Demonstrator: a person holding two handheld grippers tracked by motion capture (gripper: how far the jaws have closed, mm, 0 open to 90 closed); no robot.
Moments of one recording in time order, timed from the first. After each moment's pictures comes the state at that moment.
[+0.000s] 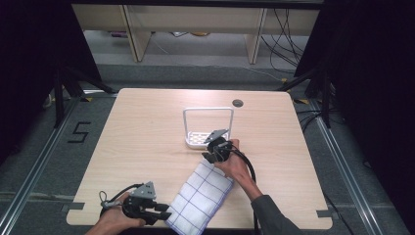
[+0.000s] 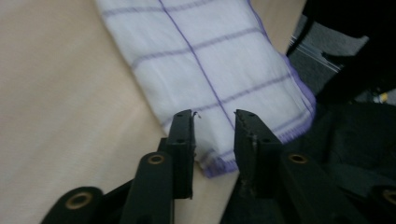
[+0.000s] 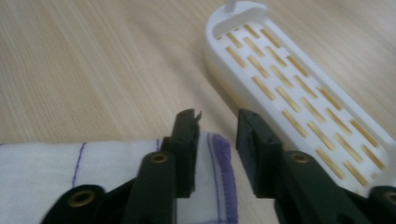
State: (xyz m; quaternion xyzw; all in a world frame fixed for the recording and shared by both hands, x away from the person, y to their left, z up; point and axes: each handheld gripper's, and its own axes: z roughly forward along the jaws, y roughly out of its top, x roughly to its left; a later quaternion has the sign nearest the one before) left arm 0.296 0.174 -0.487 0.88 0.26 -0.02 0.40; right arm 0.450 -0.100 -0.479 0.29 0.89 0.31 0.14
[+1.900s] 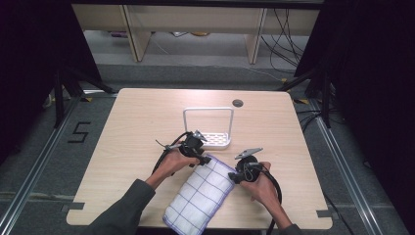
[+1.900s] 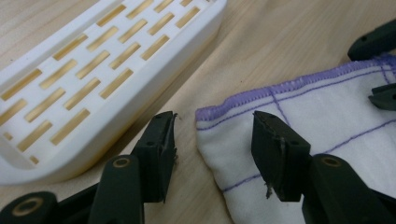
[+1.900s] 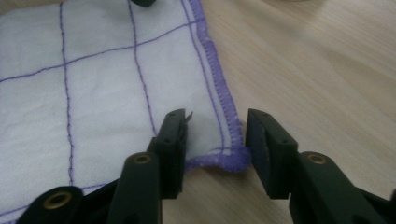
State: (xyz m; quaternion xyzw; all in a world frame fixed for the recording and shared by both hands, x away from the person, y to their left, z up) left arm 0.470 0.046 -0.495 0.90 0.29 0.05 0.33; right arm 0.391 -0.182 -0.494 0.42 0.86 0.28 0.09
